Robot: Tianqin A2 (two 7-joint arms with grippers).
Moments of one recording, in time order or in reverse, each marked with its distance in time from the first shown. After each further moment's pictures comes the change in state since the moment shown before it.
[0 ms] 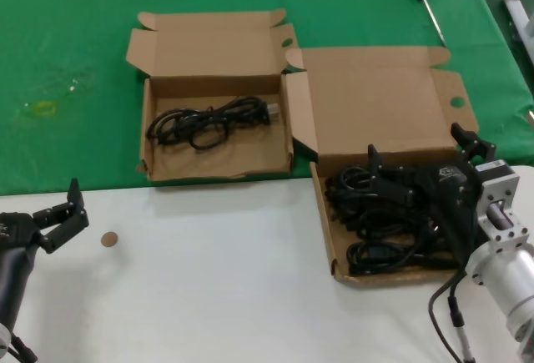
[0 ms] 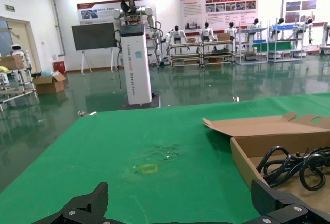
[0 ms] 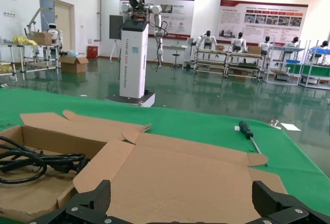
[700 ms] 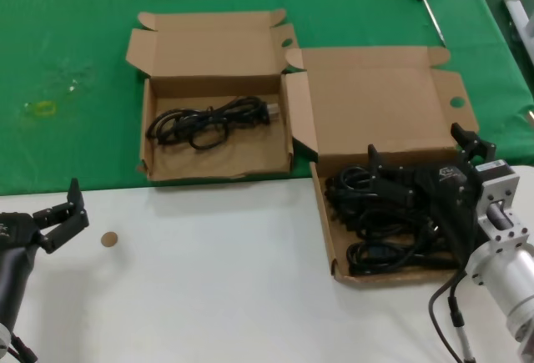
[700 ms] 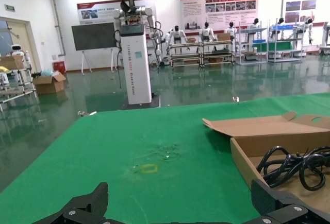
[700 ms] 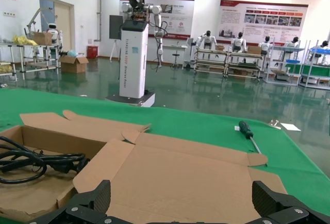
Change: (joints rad) left arm 0.000 0.000 0.000 0.000 0.000 0.000 0.000; right arm 0.000 0.000 0.000 0.000 0.000 0.000 0.000
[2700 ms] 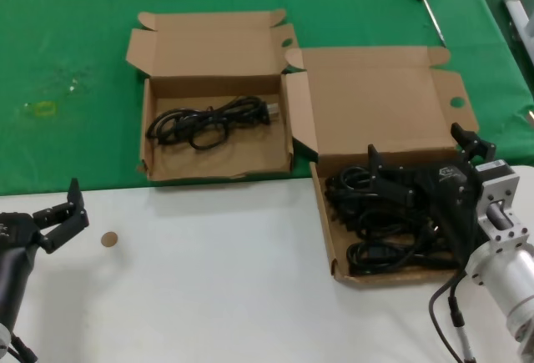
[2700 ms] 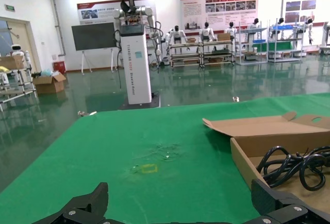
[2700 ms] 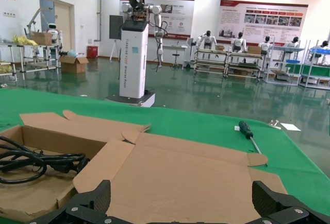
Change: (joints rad) left arm 0.000 0.000 0.000 0.000 0.000 0.000 0.000; right arm 0.000 0.000 0.000 0.000 0.000 0.000 0.000
